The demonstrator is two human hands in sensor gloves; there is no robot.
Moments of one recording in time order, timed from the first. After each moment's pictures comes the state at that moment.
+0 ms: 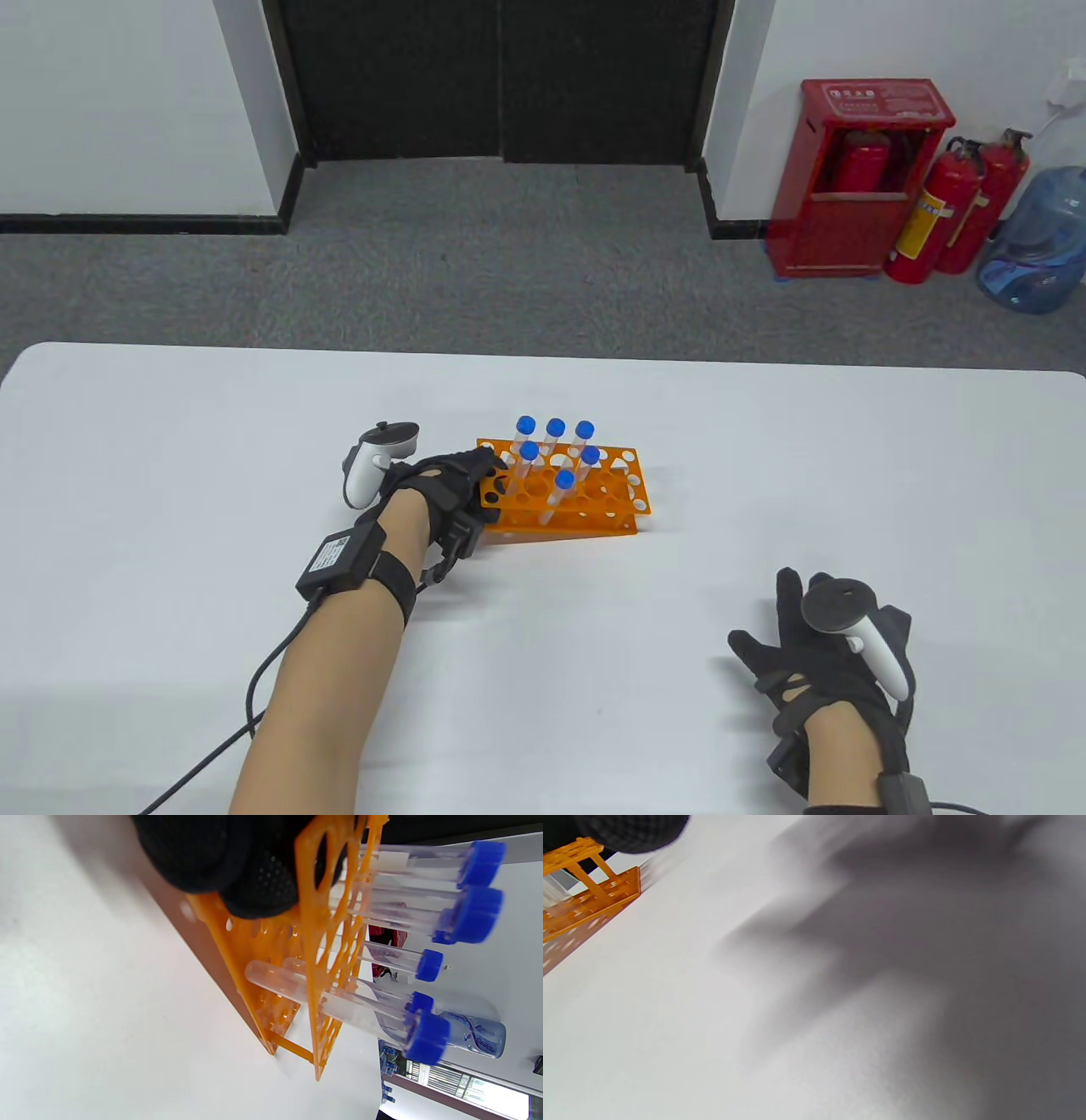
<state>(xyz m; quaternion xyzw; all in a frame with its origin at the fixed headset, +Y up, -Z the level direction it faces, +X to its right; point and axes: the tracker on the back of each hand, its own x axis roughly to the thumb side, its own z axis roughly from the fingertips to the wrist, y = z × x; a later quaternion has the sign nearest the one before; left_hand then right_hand) -0.178 -0.757 -0.524 -0.37 0.09 0.58 0.72 0.285 -0.746 -0.331 -0.18 0.27 0.90 0.28</state>
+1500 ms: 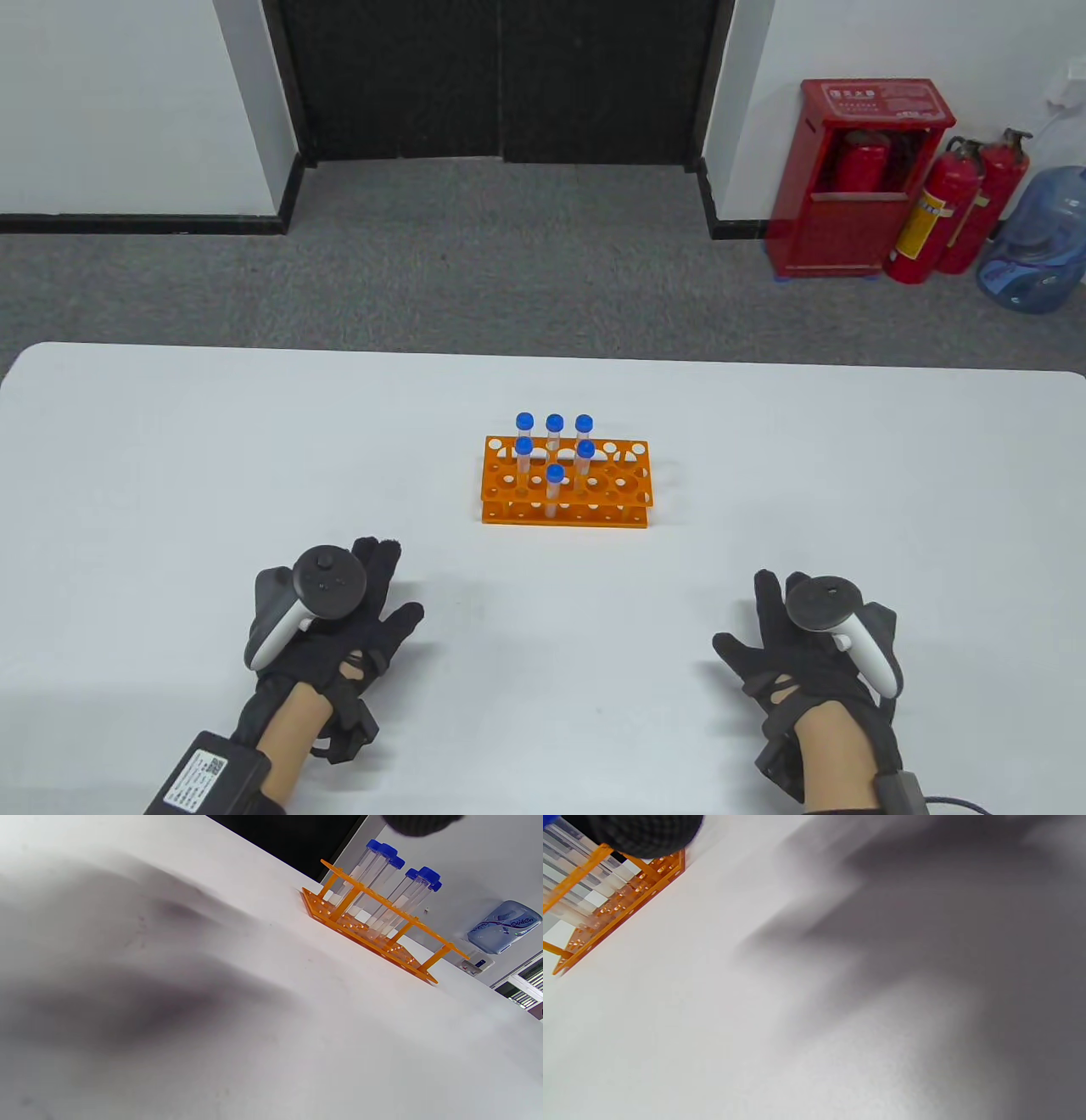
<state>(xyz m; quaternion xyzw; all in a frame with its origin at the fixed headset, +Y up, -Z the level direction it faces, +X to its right) -0.237 -0.731 -0.344 -0.13 -0.02 0.24 0.96 0.267 -0.741 -0.330 -0.15 0.29 0.90 0.30</state>
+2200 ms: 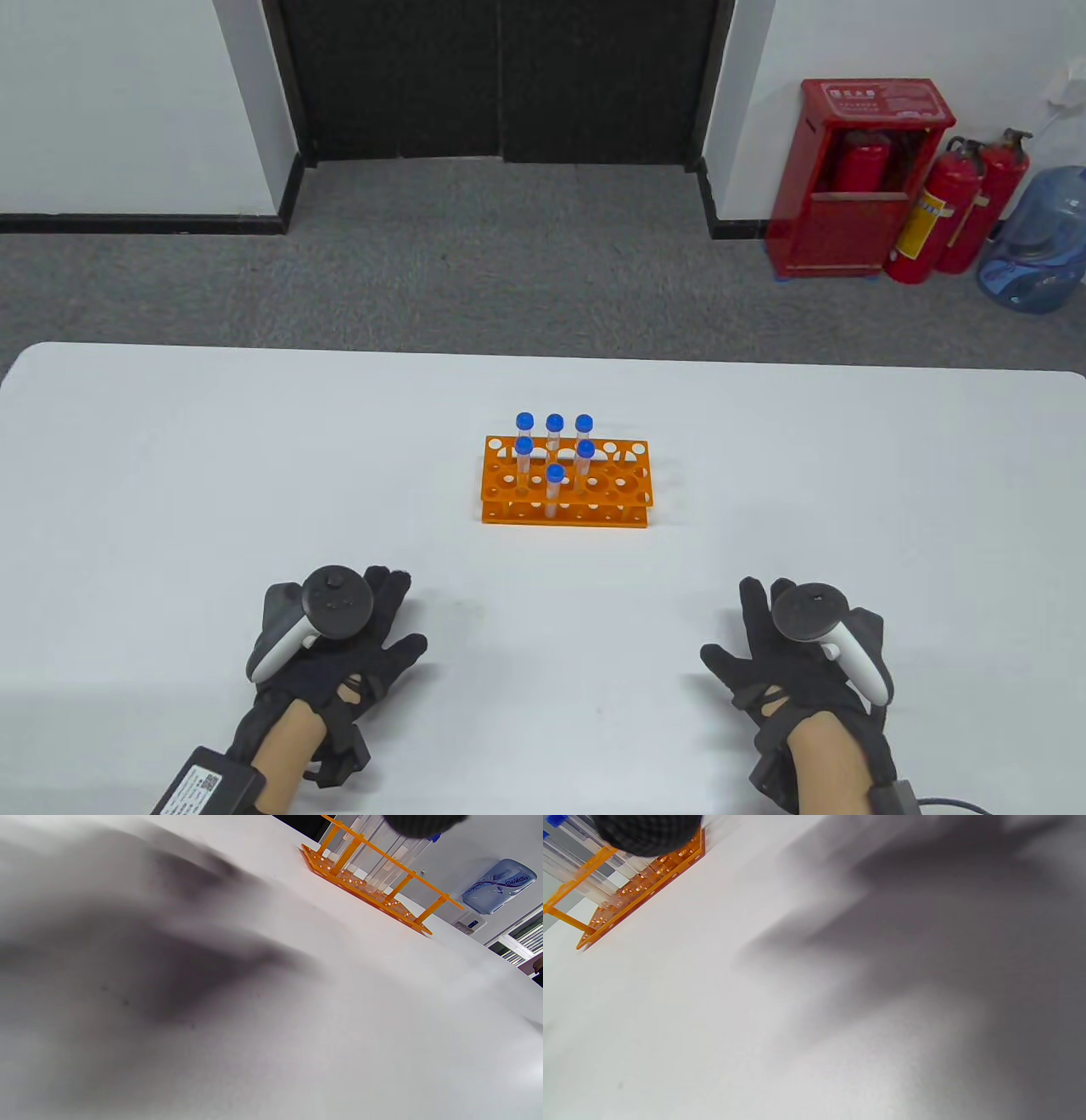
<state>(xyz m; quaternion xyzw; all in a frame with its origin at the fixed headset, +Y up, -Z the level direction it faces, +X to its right) -0.233 -0.744 -0.337 -0.19 -0.05 0.23 0.95 0.254 -0.738 -0.321 -0.13 0.29 0.90 0.28</state>
